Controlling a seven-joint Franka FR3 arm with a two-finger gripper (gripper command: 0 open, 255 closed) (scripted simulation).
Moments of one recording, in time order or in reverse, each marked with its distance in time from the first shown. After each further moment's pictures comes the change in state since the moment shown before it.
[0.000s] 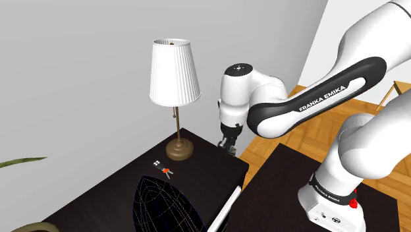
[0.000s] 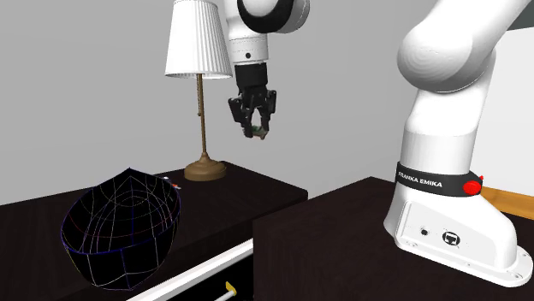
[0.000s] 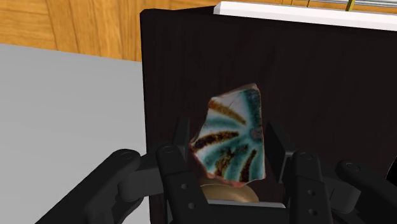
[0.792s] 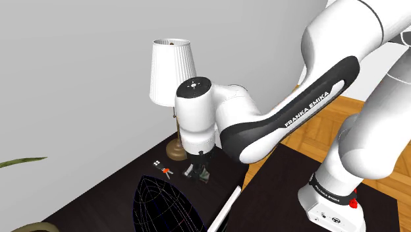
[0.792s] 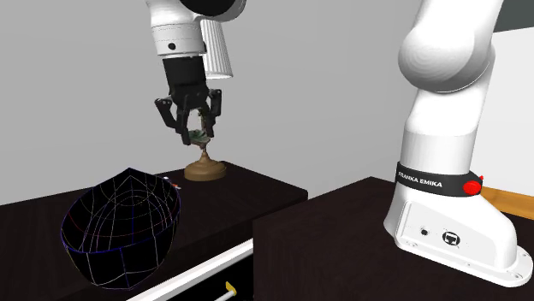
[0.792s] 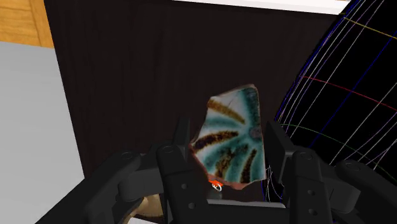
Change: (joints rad) arm 0.020 0.332 0.246 0.336 -0.154 -0.086 0.394
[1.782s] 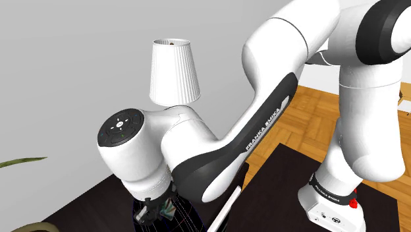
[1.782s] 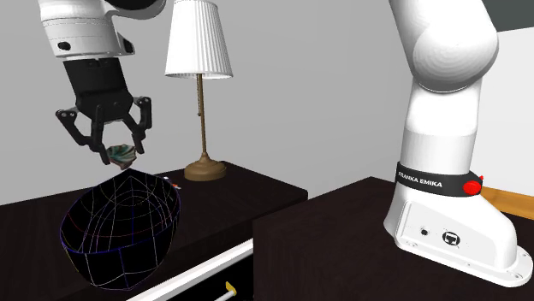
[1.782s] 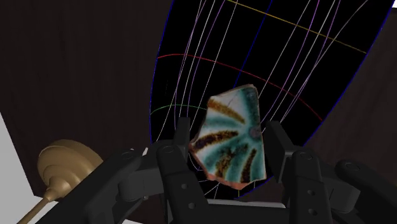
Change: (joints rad) arm 0.214 0.456 0.022 0.436 -0.310 -0.174 0.369
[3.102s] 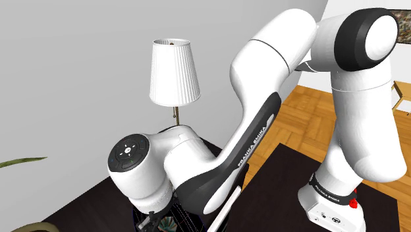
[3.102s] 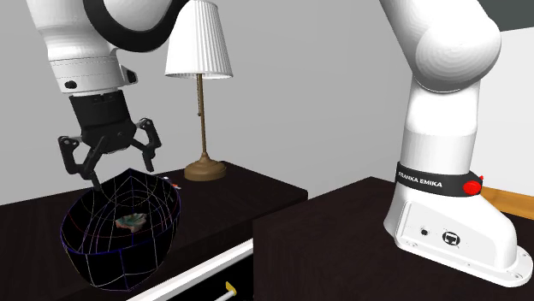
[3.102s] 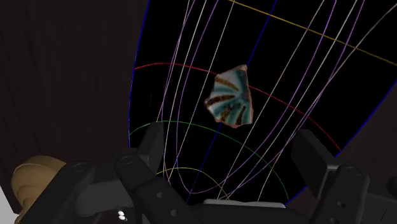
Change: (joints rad) arm 0.034 0.089 -0.047 -0.023 -0.080 0.086 0.058
